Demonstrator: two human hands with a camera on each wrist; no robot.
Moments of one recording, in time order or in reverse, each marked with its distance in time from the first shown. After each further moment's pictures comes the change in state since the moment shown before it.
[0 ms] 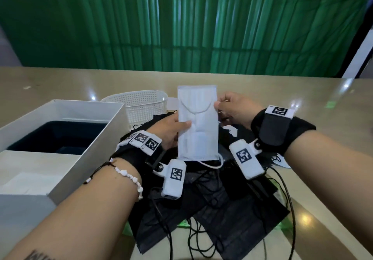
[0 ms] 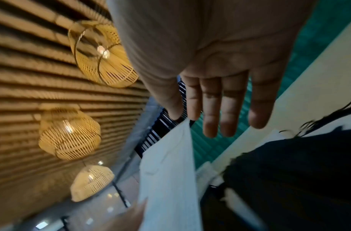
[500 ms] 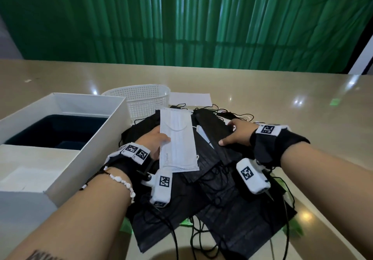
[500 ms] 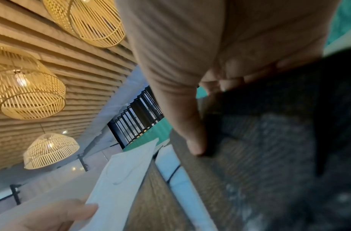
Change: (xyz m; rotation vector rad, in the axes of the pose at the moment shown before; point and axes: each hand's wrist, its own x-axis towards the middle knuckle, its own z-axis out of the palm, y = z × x) left_hand 0.004 -0.045 -0.038 -0.029 0.251 -0.186; right_hand 0.004 0.053 0.003 -0.790 -0.052 0.304
